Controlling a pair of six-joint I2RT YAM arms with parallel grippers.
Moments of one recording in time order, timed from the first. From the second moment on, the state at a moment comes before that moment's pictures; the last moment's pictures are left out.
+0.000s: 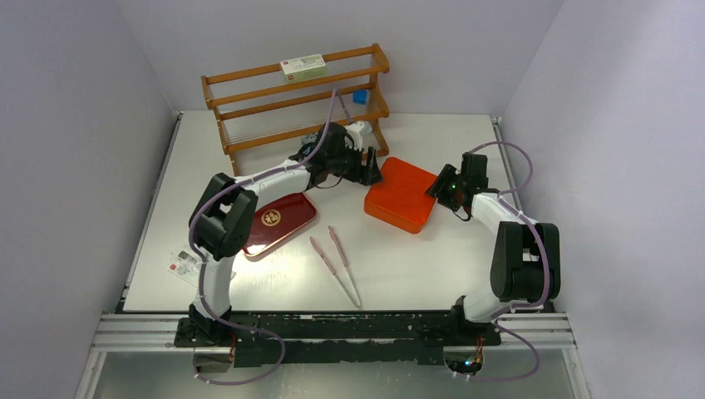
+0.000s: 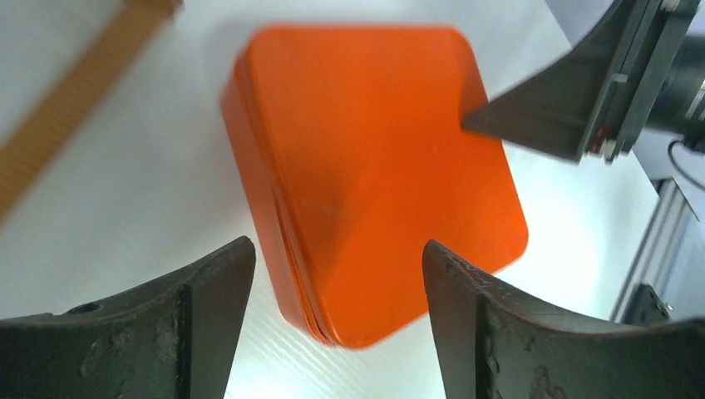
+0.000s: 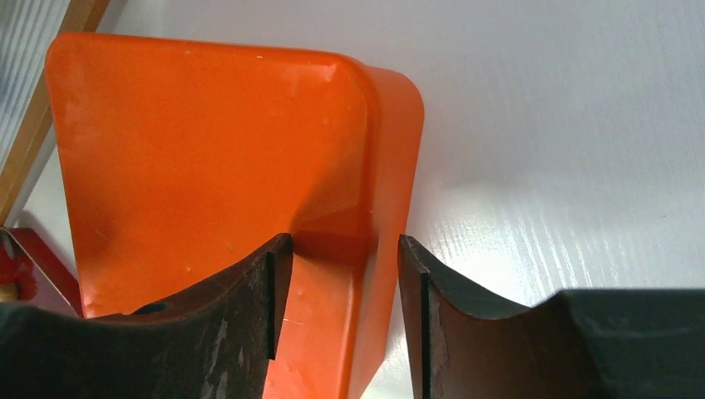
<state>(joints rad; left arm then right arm) -0.65 2.03 1.45 0.05 0.40 -0.35 -0.04 1.53 0.83 -0.12 -0.17 0.49</state>
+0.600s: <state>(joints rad) -0.62 2.25 1.59 0.08 0.53 -0.29 -0.05 1.48 0.77 -0.06 -0.30 0.57</state>
